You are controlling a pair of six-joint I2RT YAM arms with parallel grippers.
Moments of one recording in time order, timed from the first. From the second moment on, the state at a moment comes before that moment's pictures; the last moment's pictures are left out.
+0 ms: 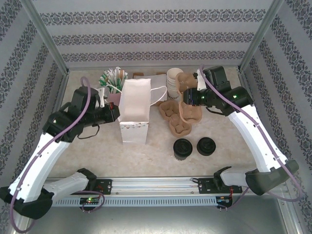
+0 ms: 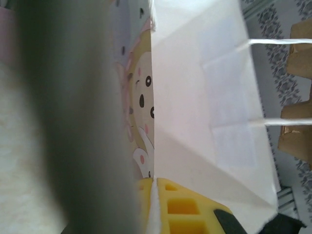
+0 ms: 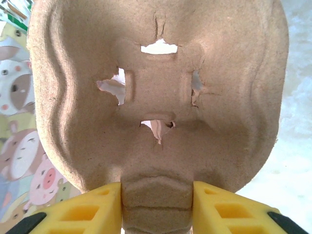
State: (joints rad) left arm -0.51 1.00 1.35 -1.02 0.10 -0.67; right arm 0.41 1.29 1.56 -1.06 -0.14 0.35
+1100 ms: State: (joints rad) left arm -0.86 0.91 0.96 -0.52 -0.24 -1.18; right arm 0.64 1.43 2.00 -1.09 0.07 0.39
